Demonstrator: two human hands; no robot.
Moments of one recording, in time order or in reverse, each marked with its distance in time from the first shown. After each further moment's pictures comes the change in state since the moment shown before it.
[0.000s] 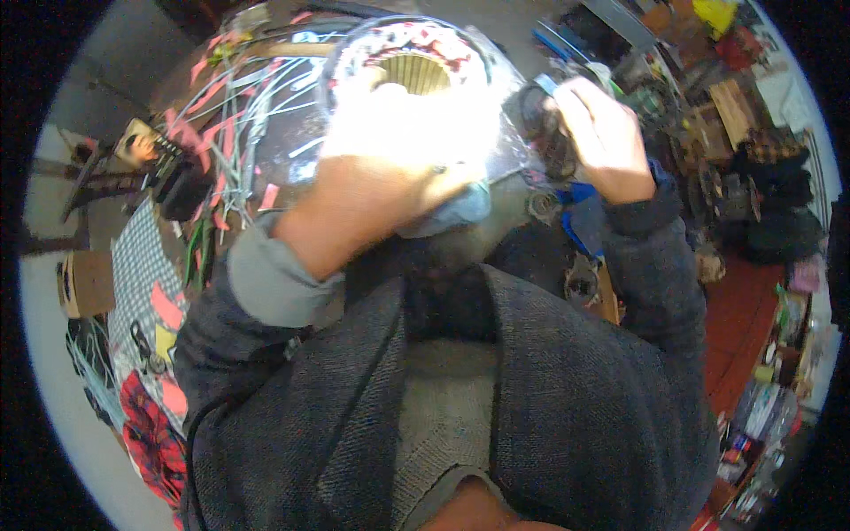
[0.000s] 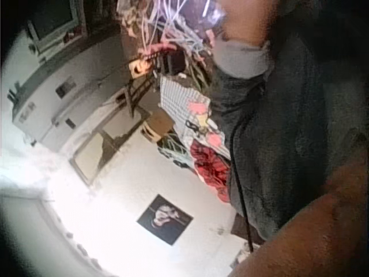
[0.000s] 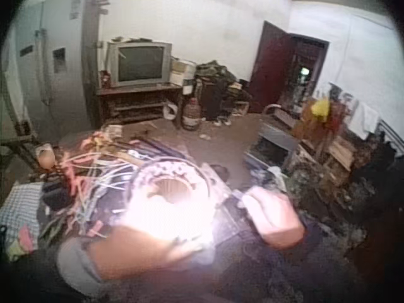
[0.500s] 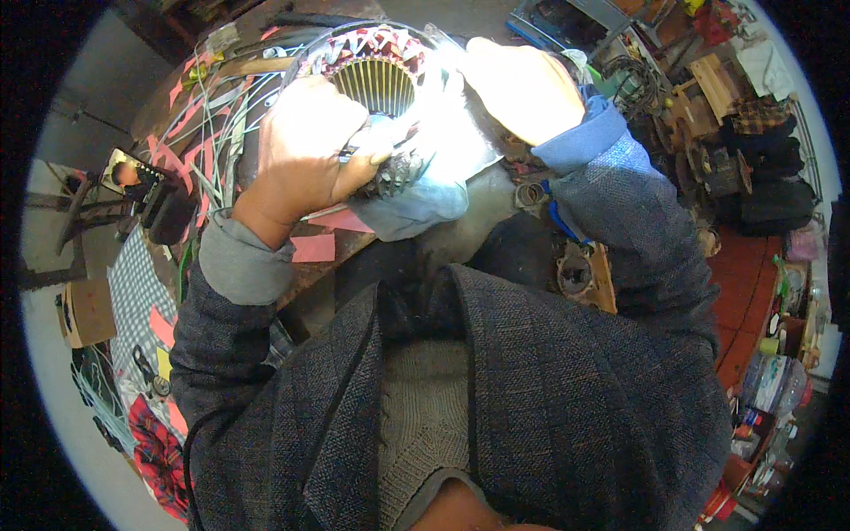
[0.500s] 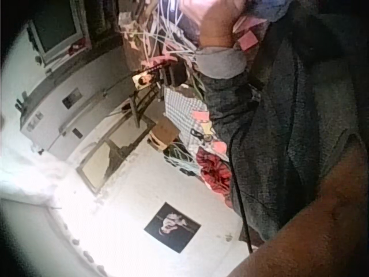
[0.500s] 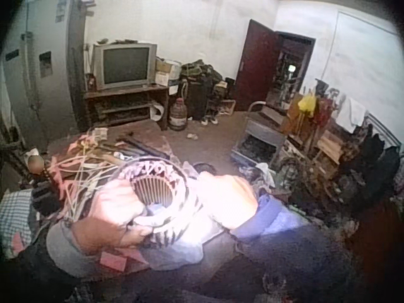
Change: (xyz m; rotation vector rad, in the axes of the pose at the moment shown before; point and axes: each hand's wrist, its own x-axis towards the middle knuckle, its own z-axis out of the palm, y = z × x) left_hand -0.004 -0.051 0.003 -0.285 0.037 0.065; right_hand 0.032 0.027 0.036 0.019 -0.039 -0.045
